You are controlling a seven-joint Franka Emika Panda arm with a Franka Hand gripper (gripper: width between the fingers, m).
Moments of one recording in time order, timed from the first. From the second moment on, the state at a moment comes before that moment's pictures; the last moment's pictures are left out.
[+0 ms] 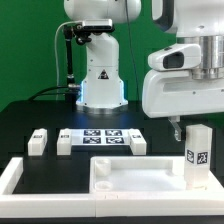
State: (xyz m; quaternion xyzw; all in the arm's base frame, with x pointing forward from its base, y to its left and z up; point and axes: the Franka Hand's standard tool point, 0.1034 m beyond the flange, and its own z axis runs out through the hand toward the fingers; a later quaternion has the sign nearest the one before) arm 0.643 0.110 0.115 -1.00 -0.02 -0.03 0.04
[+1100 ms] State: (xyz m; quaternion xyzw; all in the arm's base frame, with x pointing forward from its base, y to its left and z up) arm 0.645 0.105 0.113 -0.90 0.43 -0.01 0.06
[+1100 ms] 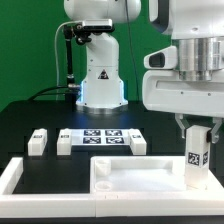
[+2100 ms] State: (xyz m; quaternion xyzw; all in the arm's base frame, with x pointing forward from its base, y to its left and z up) arm 0.644 0.118 0.111 -0.82 0.57 0.01 0.08
